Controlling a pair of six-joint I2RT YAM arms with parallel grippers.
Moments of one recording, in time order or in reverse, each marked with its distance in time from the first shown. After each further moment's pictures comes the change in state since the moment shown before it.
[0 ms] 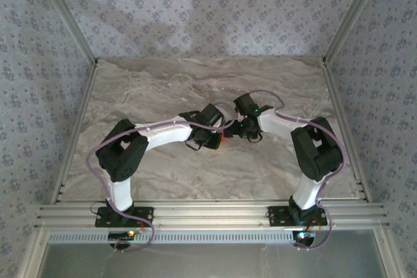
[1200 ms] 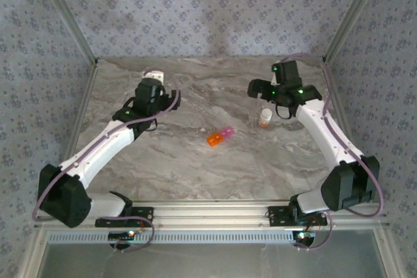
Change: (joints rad) left arm 0.348 -0.568 -0.225 0.252 -0.426 0.175; right arm -0.253 -0.360 0.244 -0.185 0.124 -0.051
